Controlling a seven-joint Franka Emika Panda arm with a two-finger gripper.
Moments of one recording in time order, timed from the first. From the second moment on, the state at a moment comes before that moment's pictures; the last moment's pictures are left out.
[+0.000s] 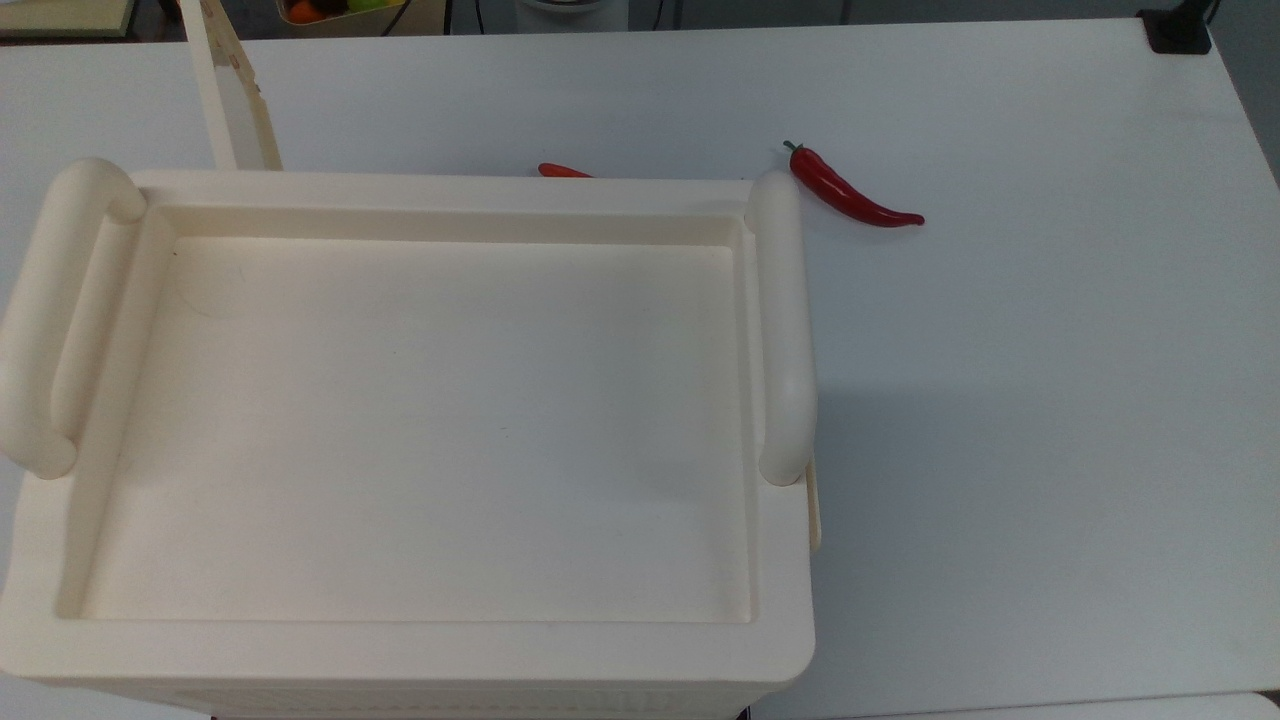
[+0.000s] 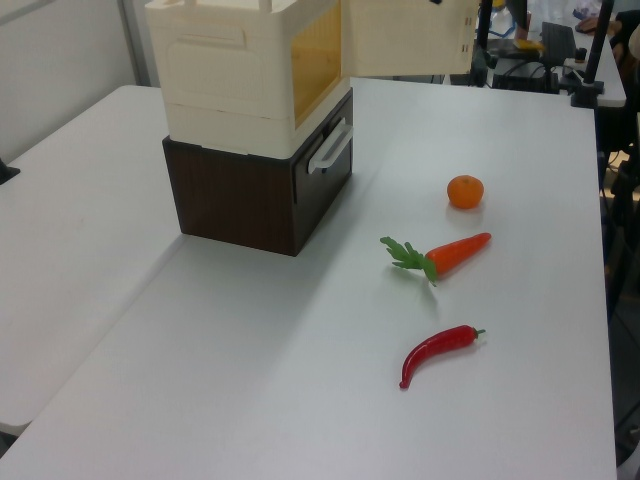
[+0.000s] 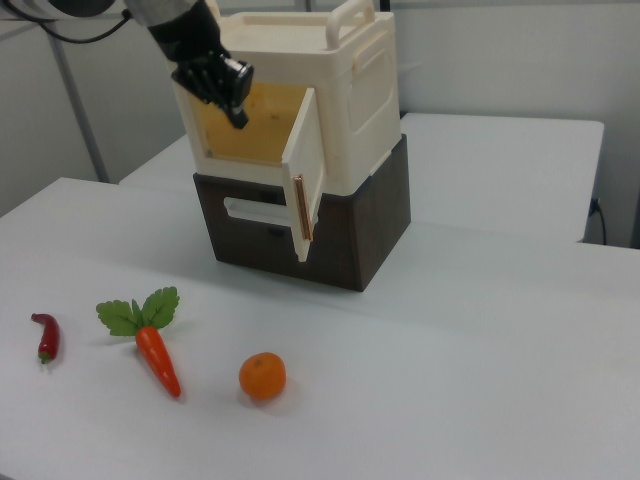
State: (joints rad) arm -0.05 0.03 -0.04 -1.40 -0.06 1.80 -0.05
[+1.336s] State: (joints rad) arm -0.13 0.11 -0.02 -1.41 0.04 1.99 0.03
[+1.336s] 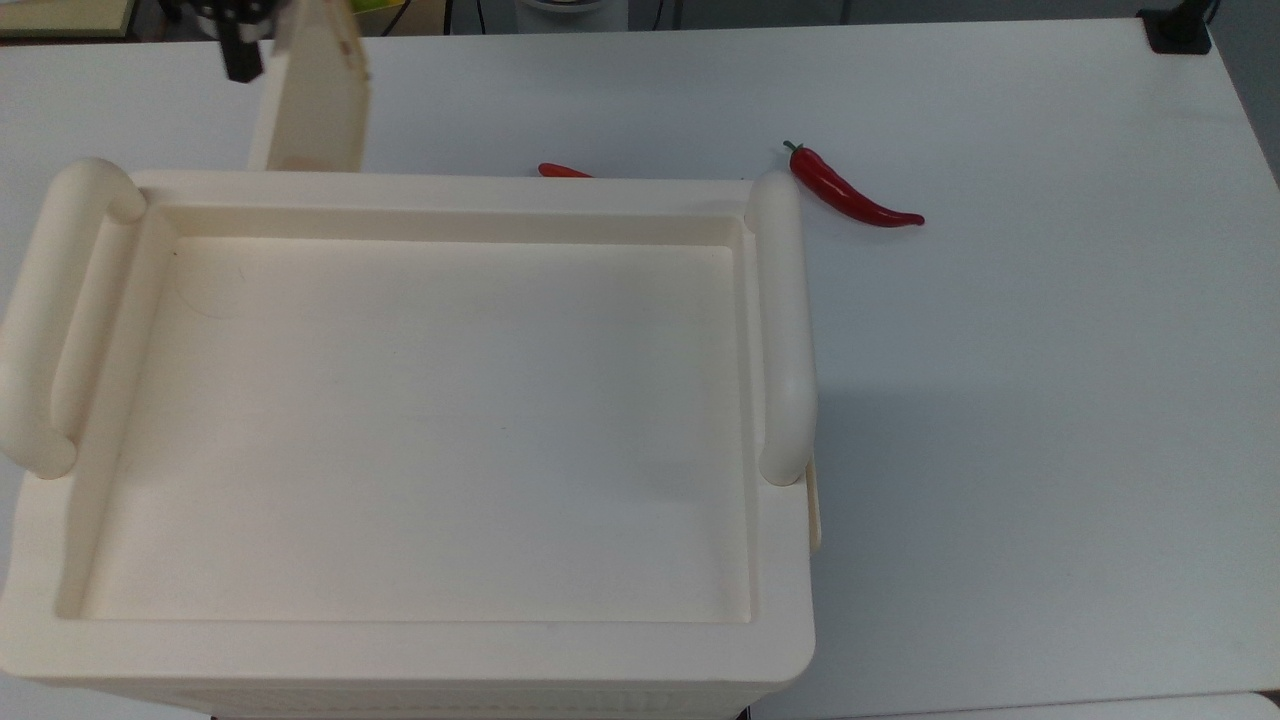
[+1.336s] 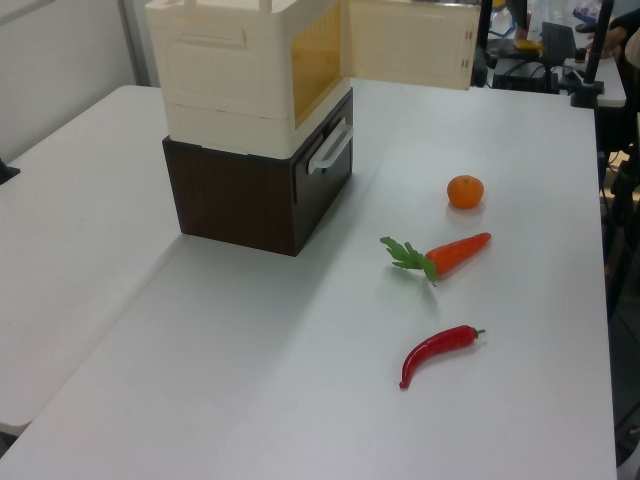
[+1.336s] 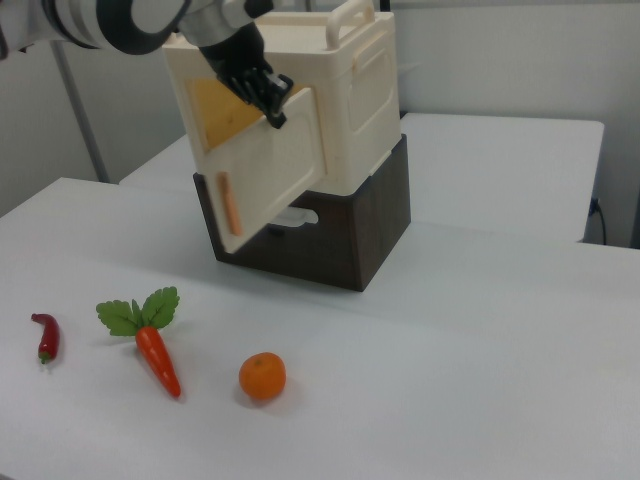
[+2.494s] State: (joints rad) arm 0.02 0.22 -0.02 -1.42 0.04 2.28 0.22
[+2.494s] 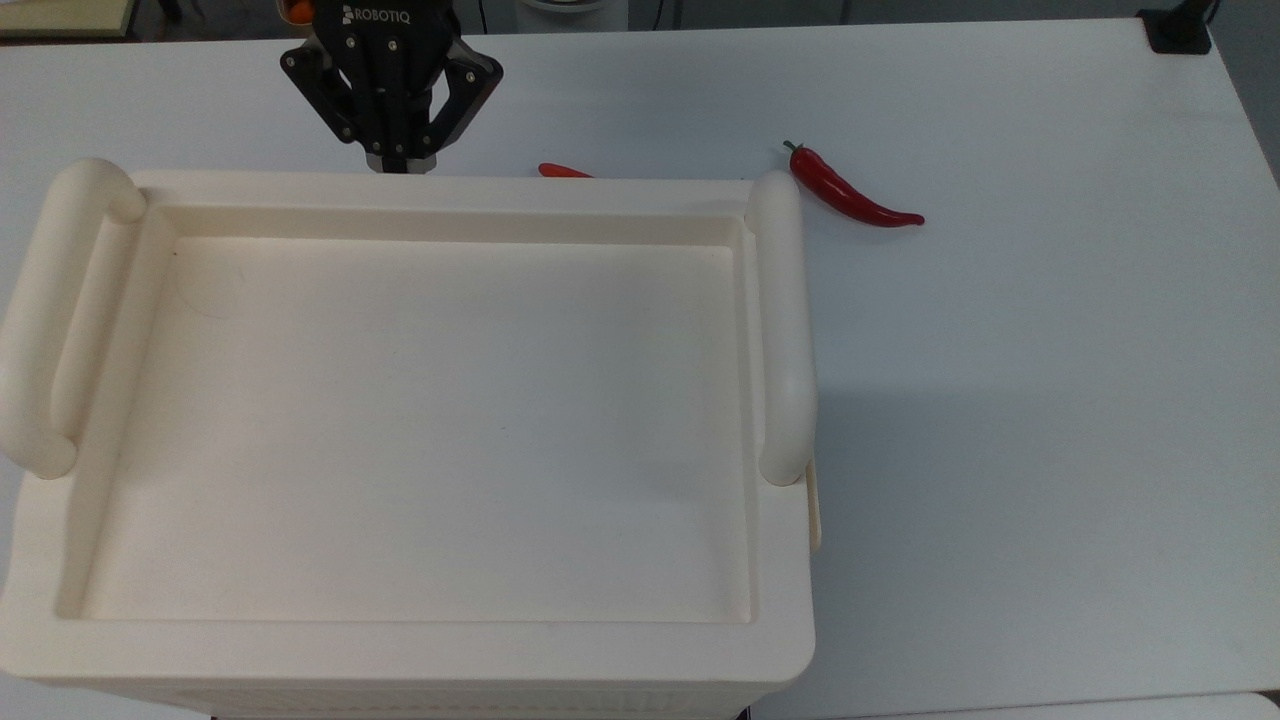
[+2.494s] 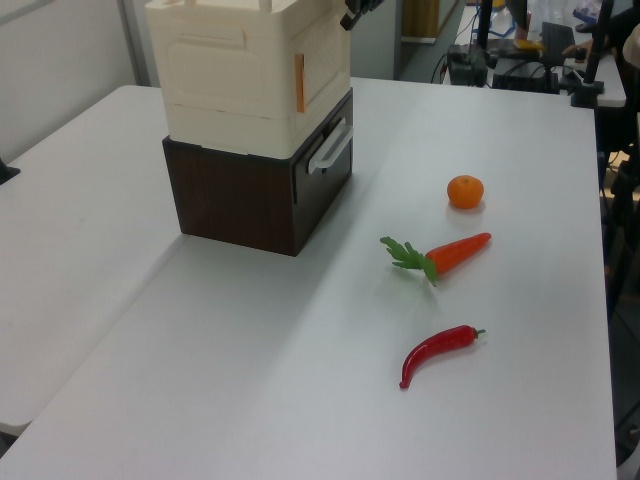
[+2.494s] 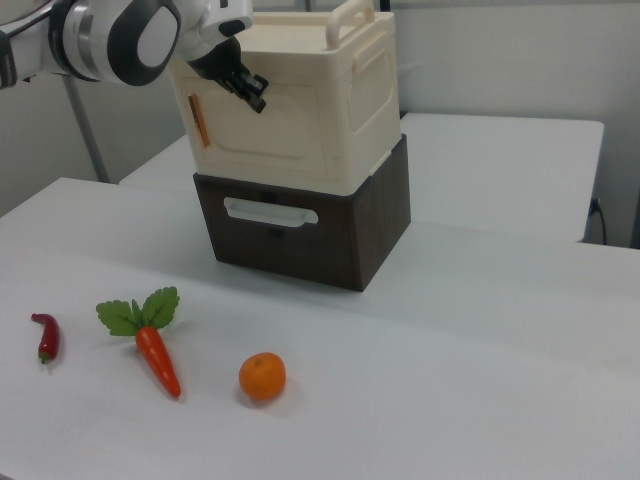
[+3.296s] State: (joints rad) arm 0.05 0.17 -0.02 -1.45 -0.04 1.82 0.12
